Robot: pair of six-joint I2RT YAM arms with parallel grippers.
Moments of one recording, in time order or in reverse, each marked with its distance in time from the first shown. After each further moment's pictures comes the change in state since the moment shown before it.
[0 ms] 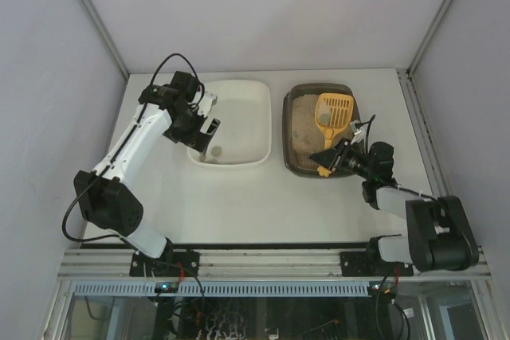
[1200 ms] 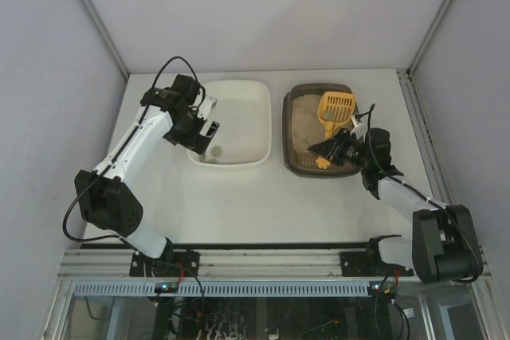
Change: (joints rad) left arm 0.000 -0.013 -0.068 0.036 -0.034 -0.001; right arm 0.045 0.005 0.164 -0.232 0.095 0.180
